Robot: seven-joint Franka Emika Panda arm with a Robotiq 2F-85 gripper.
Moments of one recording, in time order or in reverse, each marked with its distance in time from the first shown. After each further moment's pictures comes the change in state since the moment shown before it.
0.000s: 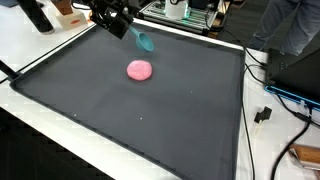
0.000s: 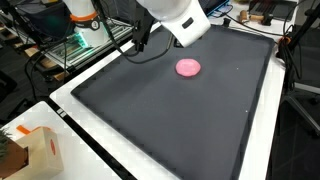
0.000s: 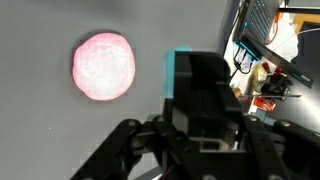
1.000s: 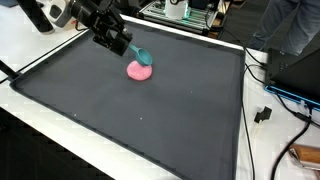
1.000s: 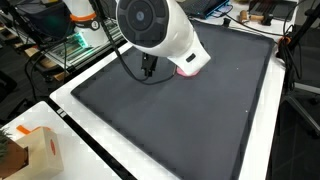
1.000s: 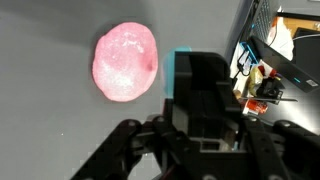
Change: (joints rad) arm -0.011 0.159 0.000 0.083 0.040 0.003 -0.121
